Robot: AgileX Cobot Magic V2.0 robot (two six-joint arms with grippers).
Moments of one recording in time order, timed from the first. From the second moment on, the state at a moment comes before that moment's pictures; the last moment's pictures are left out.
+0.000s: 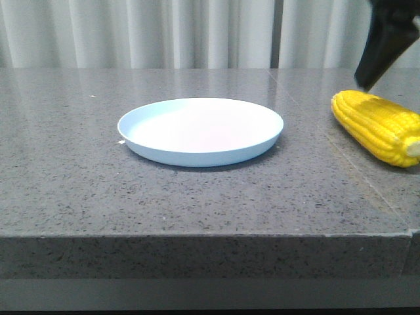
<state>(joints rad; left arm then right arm) -0.22 0.07 -0.39 0.17 0.41 -0.15 0.12 1.38 -1.02 0.24 0.71 0.07</state>
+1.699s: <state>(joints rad) -0.22 0.07 -0.39 0.17 0.41 -0.15 0.66 1.84 -1.59 -0.11 0.91 0.60</state>
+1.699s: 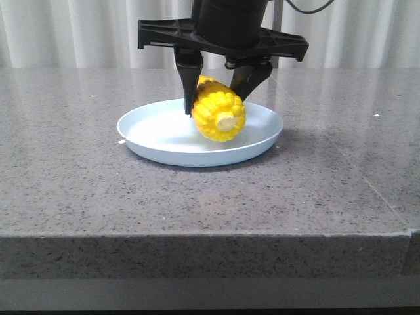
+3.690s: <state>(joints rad) -0.22 0.07 -0.39 0.17 0.41 -0.15 0.14 1.18 -1.18 -0.16 1.06 0.42</state>
